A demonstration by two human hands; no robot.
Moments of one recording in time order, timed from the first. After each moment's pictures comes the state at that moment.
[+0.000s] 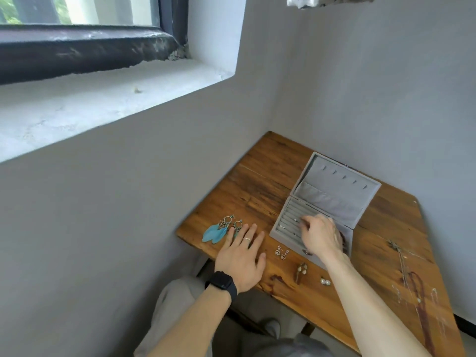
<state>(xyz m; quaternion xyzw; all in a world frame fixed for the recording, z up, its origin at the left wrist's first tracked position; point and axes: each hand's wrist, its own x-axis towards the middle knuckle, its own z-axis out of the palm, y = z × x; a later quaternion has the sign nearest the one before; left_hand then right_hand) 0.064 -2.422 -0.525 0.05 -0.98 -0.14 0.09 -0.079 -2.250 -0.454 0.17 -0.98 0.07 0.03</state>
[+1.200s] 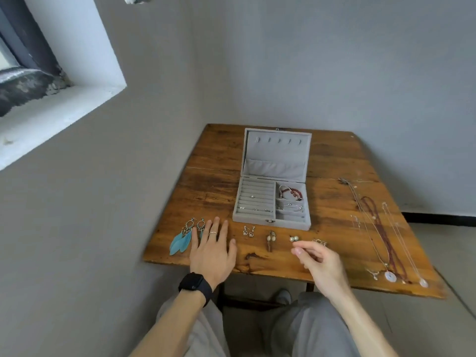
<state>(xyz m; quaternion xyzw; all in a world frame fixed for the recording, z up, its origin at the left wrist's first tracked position) 0.062 -2.421 -0.513 0.04 -1.00 -0.07 0.03 0.072 -2.155 -0.503 -0.01 -0.80 0.59 -0.02</state>
